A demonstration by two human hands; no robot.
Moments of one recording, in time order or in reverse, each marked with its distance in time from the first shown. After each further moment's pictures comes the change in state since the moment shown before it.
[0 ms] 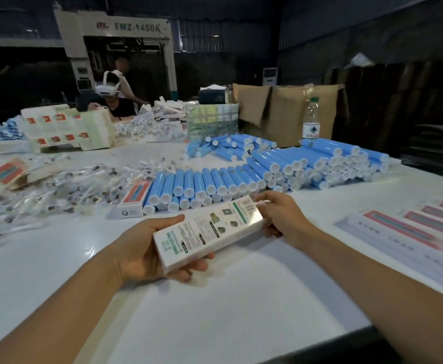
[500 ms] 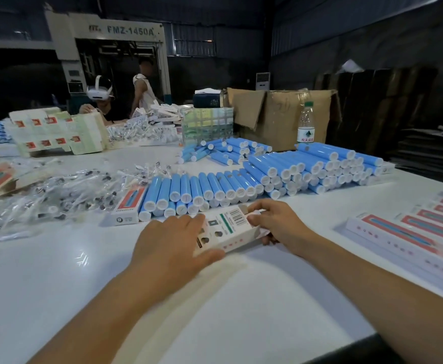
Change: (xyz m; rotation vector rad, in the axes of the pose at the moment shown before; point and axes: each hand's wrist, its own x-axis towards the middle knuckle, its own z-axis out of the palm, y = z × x) left_hand 0.012 -0.012 0.038 1.971 0.874 0.486; right_hand 0.000 0.002 0.000 -0.106 -0.090 -0.018
